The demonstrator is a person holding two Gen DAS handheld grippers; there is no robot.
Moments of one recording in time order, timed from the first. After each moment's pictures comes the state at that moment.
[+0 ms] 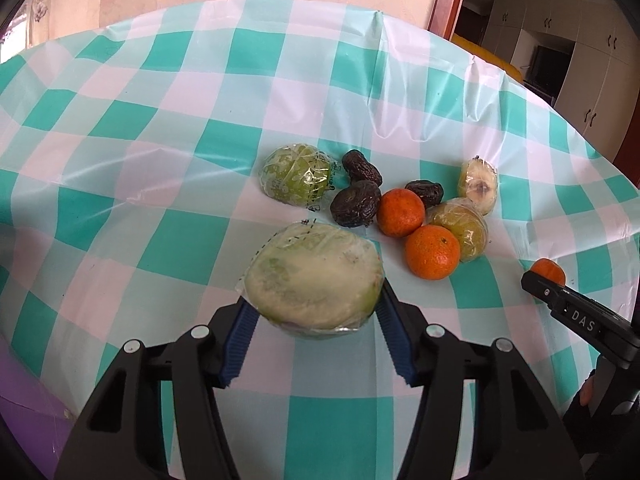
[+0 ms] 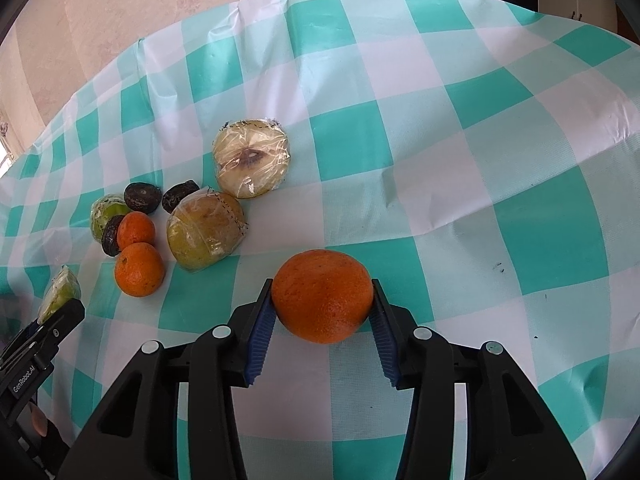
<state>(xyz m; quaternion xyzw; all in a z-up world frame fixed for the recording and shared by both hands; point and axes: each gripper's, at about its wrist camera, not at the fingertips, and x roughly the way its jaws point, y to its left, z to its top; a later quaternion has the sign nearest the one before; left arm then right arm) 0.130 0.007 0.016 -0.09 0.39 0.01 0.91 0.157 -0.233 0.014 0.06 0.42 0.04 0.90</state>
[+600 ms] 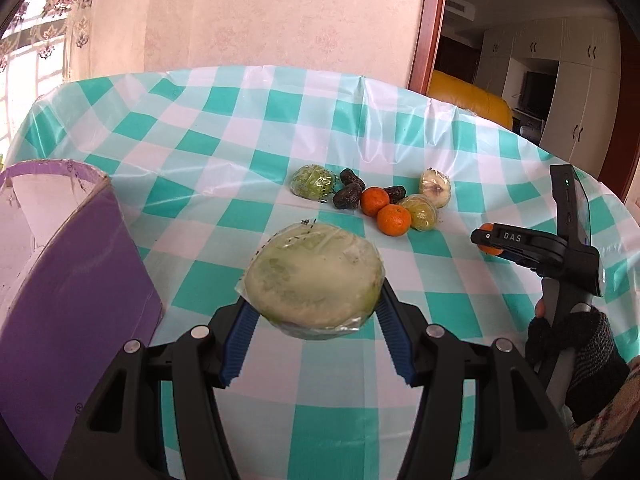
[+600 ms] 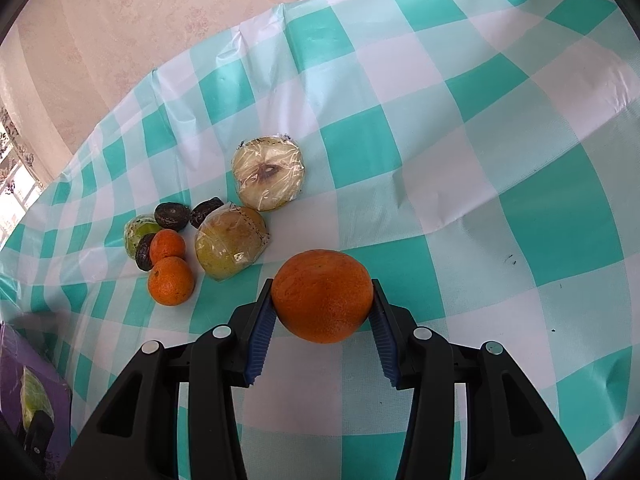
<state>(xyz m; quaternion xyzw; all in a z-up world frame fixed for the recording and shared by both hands) -0.026 -0.004 0.058 -0.07 0.30 0.03 0.95 0.143 -0.251 0.019 0.13 0.40 0.09 0.90</state>
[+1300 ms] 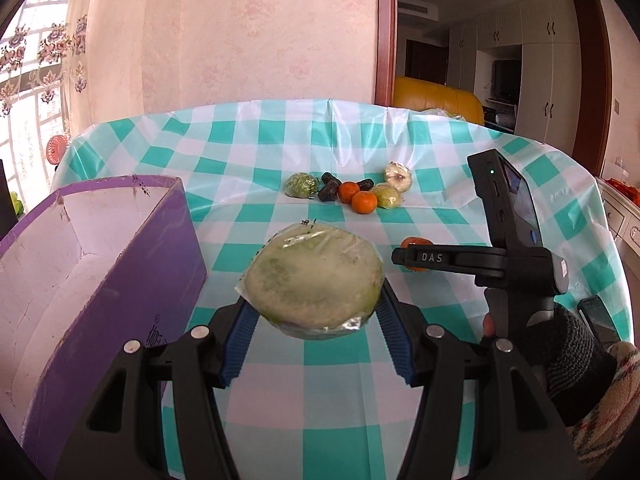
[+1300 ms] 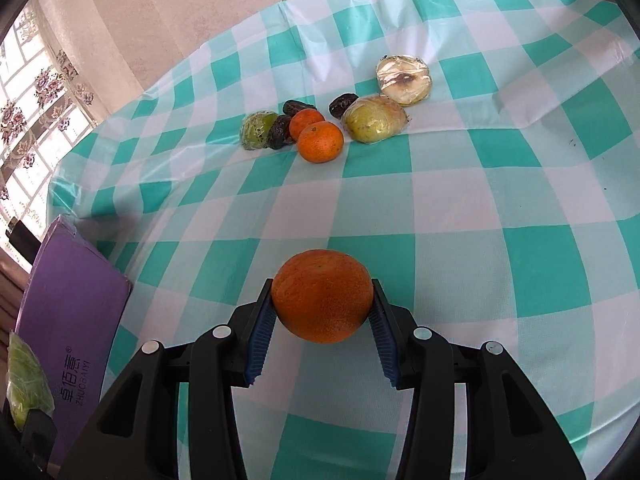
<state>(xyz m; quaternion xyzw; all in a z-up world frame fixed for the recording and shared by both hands) -0.134 -0.020 0.082 -0.01 0.27 0.00 0.96 0.025 -0.165 0.017 0.10 0.43 0.18 0.88</state>
